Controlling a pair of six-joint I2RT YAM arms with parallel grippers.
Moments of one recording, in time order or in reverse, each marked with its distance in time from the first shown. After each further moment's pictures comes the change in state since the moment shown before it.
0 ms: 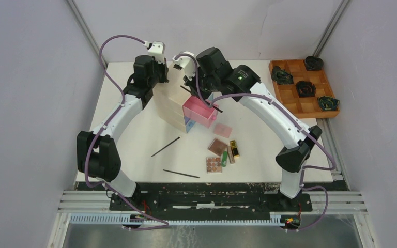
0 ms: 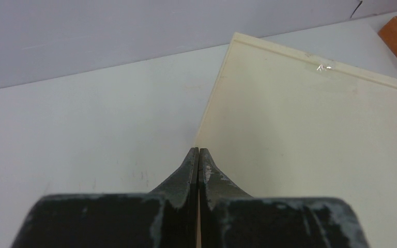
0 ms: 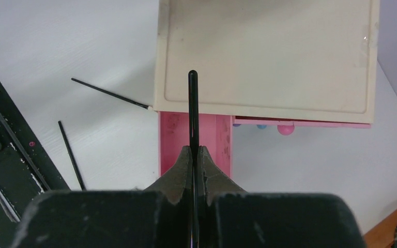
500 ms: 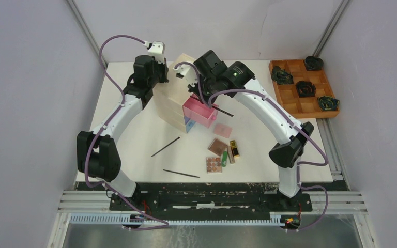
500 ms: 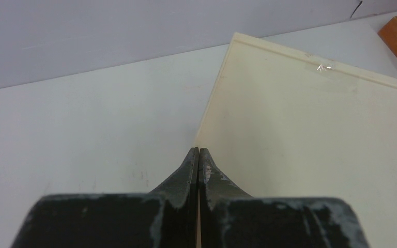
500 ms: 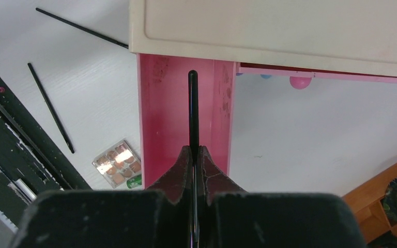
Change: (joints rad) left arm 0.000 0.000 0.000 0.000 0.000 0.000; right arm -0.021 0.090 0.089 -0.238 0.046 -0.051
